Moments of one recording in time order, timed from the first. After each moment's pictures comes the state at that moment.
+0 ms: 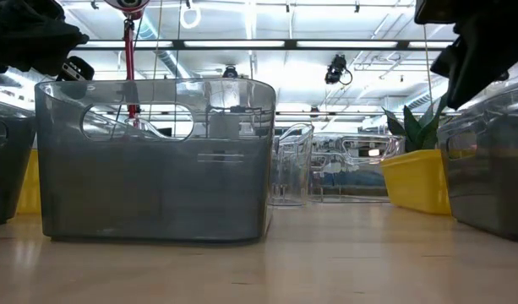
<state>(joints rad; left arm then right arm) -0.29 0.01 0.09 -0.06 -0.05 -0.30 0.53 1.24 0.84 -0.71 0.31 0.71</state>
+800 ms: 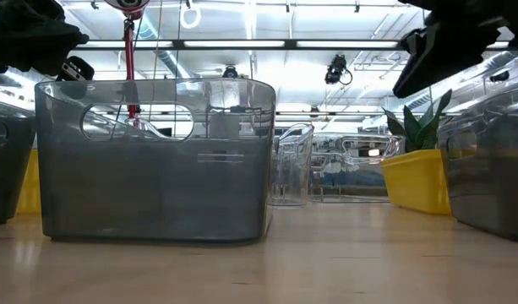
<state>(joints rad) -0.29 0.01 0.09 -0.06 -0.05 -0.30 0.50 1.23 0.79 -0.55 0.59 0.30</state>
